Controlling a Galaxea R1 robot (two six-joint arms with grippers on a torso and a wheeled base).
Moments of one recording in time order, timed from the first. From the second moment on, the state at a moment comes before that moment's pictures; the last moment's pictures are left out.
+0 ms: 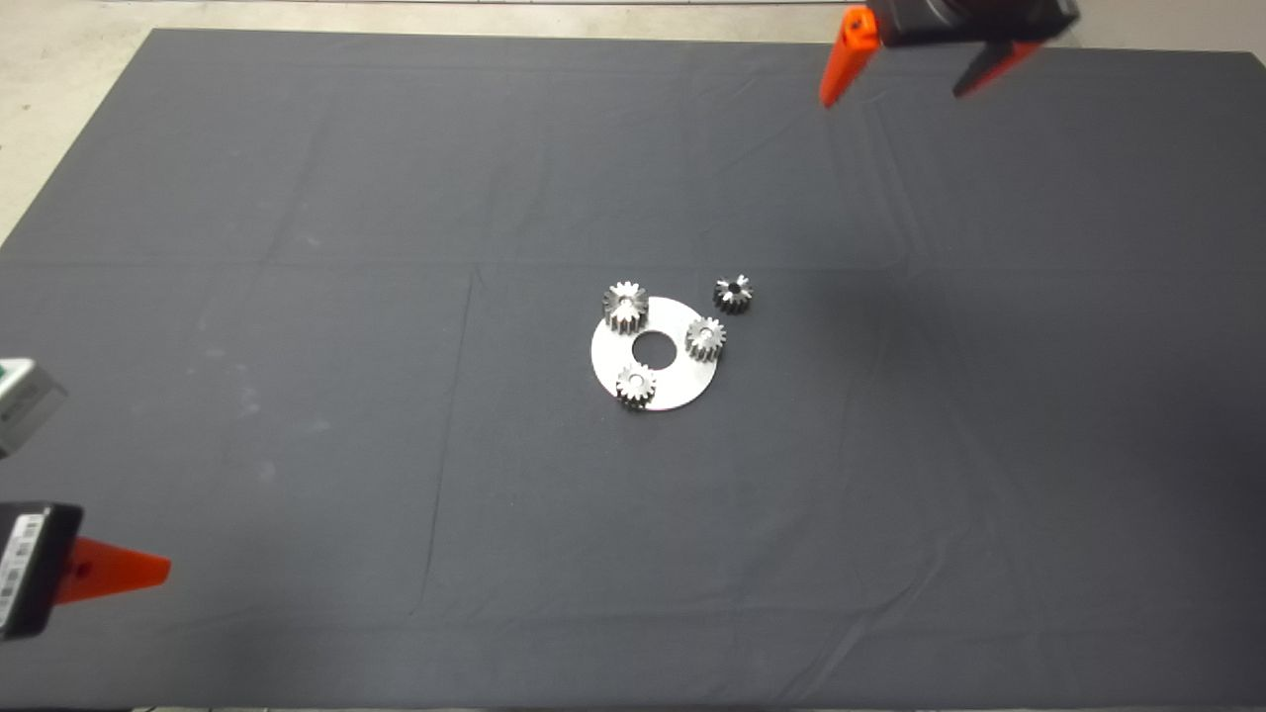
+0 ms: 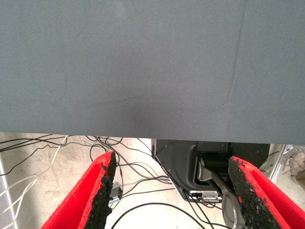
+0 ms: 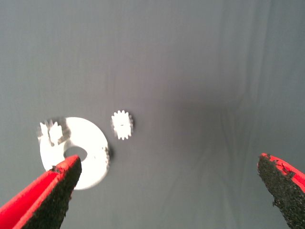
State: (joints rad) left arm -0.82 1.67 -0.30 0.02 1.53 -1.42; right arm 0.88 2.67 -1.45 -0.09 -1.53 1.21
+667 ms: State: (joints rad) left arm -0.82 1.67 -0.30 0.02 1.53 -1.42; right arm 0.68 2.95 -1.69 -0.05 -1.53 1.09
